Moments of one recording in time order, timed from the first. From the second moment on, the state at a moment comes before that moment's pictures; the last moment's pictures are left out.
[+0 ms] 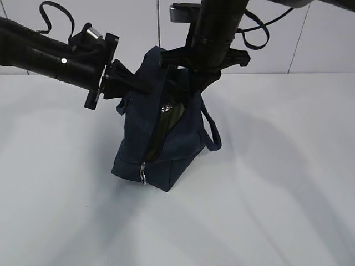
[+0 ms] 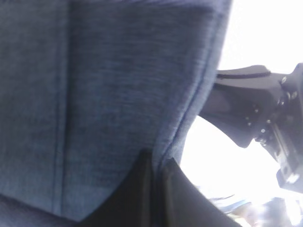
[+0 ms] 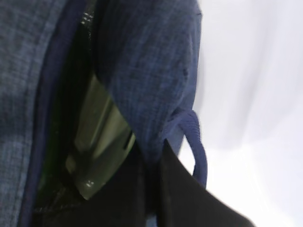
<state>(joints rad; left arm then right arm) -0.19 2.08 -1.48 -1.31 1.17 0.53 0.45 2.16 -2.08 0.01 1.25 0.31</state>
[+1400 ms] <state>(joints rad) -0.24 2.19 -1.48 -1.52 1.16 0.52 0.35 2.11 -2.08 -0.02 1.25 0.21</state>
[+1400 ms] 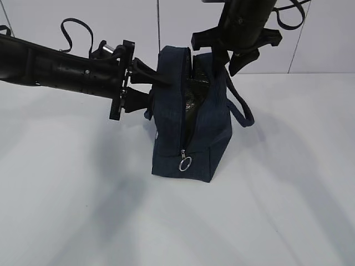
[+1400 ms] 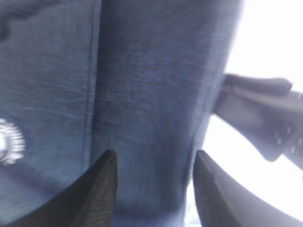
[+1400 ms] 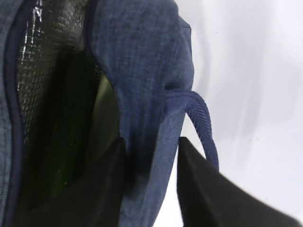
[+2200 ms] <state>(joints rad) -0.14 2.05 -1.48 -1.42 1.17 0.52 0.35 2.11 -2.29 0.11 1.25 0.11</state>
